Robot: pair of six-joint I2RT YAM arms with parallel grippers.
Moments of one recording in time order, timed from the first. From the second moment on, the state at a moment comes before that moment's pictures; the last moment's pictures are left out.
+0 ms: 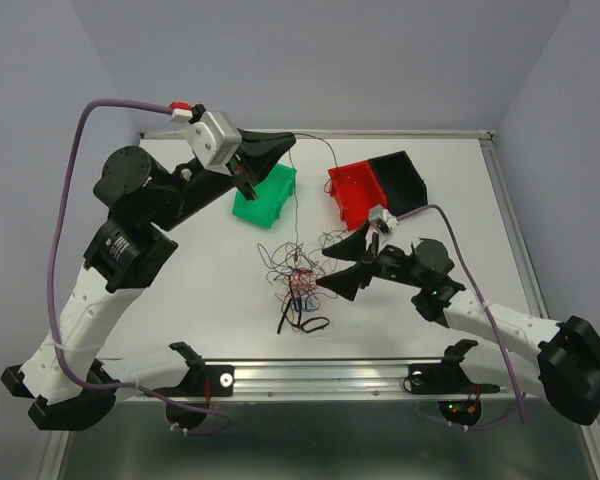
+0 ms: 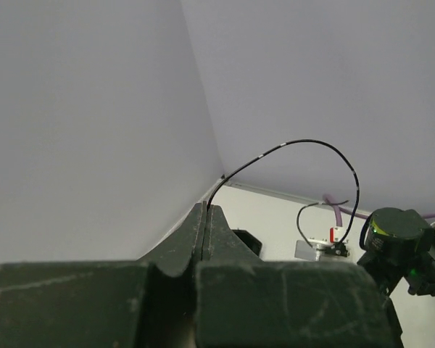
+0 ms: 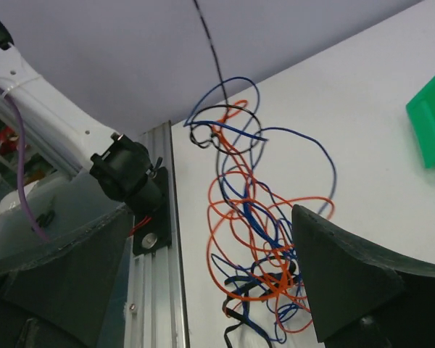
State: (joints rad) left arm -0.72 1.07 1.63 -0.23 0.31 0.11; right arm 0.67 1.07 0.44 0.81 -0.60 0.50
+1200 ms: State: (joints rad) left arm -0.73 0.91 1.85 -0.15 -0.48 0.27; right arm 0.83 1.47 0.64 0.63 0.19 0.56
